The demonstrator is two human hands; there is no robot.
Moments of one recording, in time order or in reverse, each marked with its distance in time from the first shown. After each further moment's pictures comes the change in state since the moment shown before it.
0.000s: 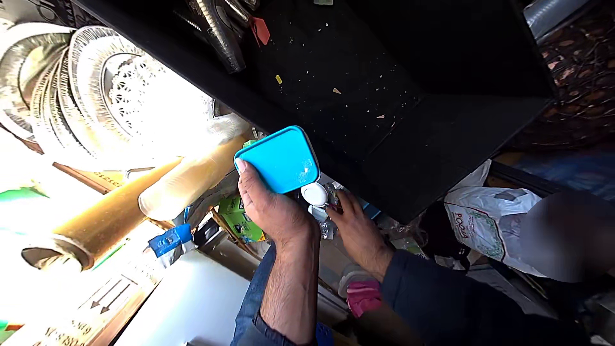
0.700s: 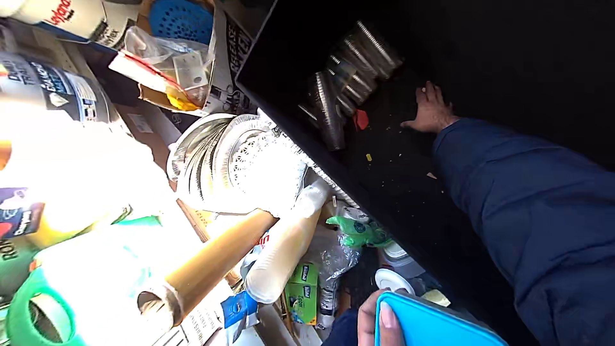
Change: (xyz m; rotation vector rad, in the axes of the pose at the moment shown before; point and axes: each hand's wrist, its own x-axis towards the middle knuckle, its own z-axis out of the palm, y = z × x) left_hand 0.004 0.005 -0.060 -0.090 -0.240 -0.208; right_hand 0.462 0.056 -0.249 0.023 0.499 0.027
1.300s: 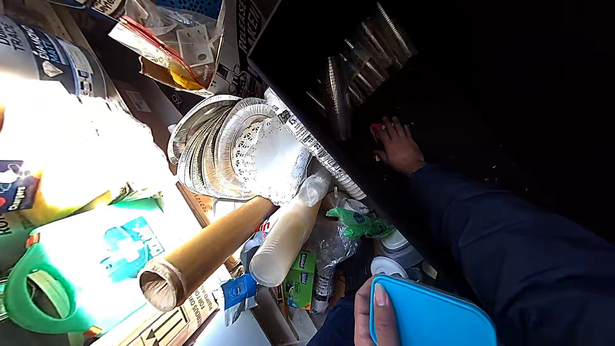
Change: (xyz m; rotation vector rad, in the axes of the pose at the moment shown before) left_hand 0.001 0.012 0.002 -0.031 0.082 -0.090; right_hand -0.086 -0.041 0.095 -0.224 -0.017 -0.433
